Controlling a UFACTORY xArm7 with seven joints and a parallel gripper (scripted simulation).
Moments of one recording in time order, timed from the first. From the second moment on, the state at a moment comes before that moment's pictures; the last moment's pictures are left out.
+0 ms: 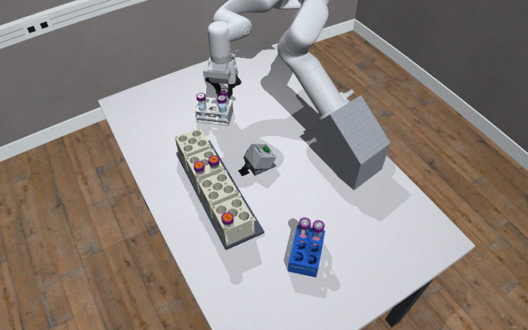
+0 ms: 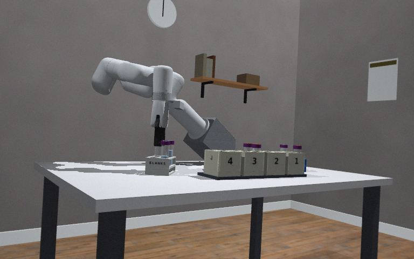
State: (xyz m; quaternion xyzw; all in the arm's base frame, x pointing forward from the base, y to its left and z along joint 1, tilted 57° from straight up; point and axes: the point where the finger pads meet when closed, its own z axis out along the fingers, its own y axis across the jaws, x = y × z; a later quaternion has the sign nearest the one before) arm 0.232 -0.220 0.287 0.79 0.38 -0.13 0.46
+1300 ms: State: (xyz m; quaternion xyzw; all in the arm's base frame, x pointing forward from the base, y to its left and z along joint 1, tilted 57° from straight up) arm 0.232 -0.218 0.288 0.79 0.38 -0.13 0.46
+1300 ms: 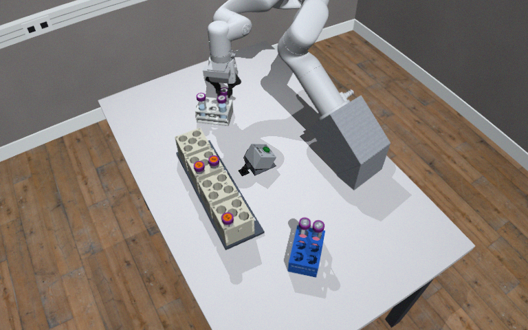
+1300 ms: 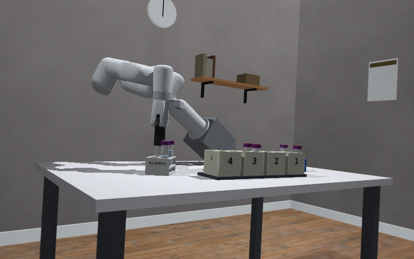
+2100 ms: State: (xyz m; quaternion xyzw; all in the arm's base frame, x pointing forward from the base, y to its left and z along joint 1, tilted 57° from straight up) arm 0.230 -0.206 0.296 0.79 0.38 -0.13 0.46
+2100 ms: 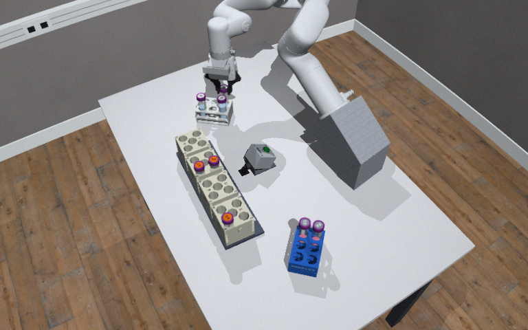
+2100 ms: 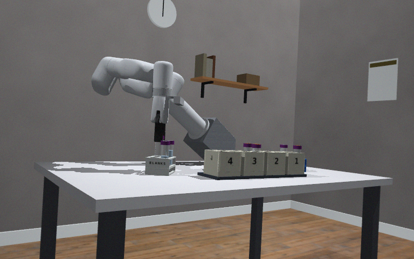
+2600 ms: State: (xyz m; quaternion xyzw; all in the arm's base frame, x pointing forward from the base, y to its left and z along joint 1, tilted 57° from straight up) arm 0.229 -0.198 0.302 0.79 0.38 -0.13 0.46
